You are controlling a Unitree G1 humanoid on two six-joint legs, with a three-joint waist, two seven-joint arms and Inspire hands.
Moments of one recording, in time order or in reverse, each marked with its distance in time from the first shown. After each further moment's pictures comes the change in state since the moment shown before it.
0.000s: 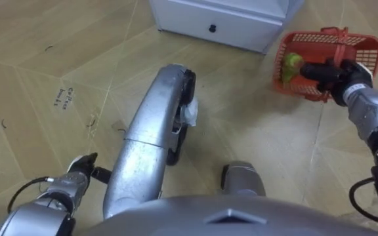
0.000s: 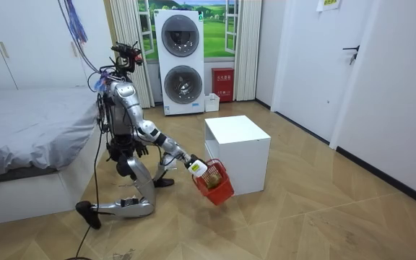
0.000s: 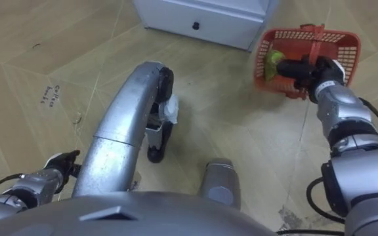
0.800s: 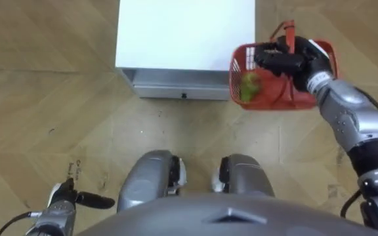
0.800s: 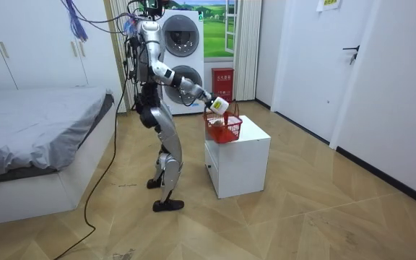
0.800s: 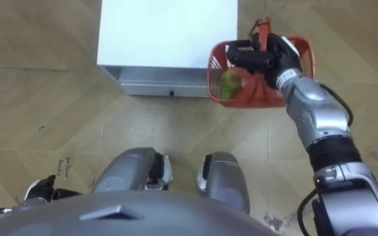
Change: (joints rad) left arm 0.245 -0.002 0.114 -0.129 0.056 0.021 0.135; right arm 0.254 0.081 -0.052 -0.612 -0.111 0.119 0.088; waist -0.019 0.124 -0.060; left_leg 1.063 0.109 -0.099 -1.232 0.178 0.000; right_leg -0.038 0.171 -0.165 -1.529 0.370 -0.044
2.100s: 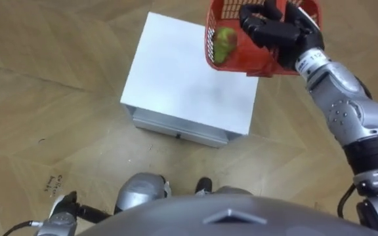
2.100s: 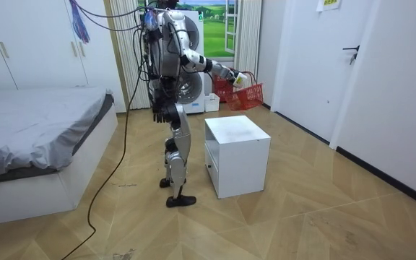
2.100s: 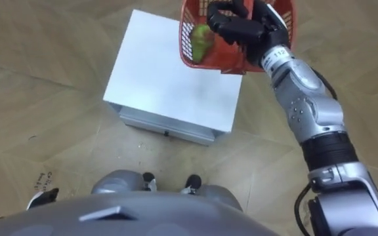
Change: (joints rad) left arm 0.093 -0.012 0.078 -0.105 0.190 0.117 -0.072; right arm -0.050 0.017 0.037 -0.113 0.242 -0.010 0.029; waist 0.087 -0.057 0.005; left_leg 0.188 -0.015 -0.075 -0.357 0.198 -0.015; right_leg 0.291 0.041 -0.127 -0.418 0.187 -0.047
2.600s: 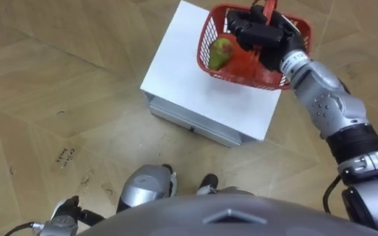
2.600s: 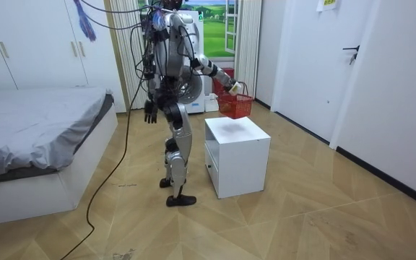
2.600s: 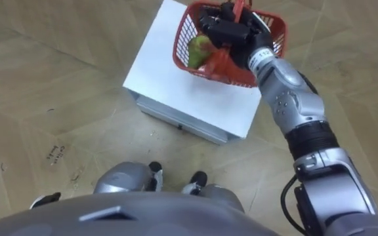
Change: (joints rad) left arm 0.007 -0.005 0.001 -0.002 0.031 0.007 -0.020; right arm -0.072 0.081 0.045 0.197 0.039 0.000 -0.009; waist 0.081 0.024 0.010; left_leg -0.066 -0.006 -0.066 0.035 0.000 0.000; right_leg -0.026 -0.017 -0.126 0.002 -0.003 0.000
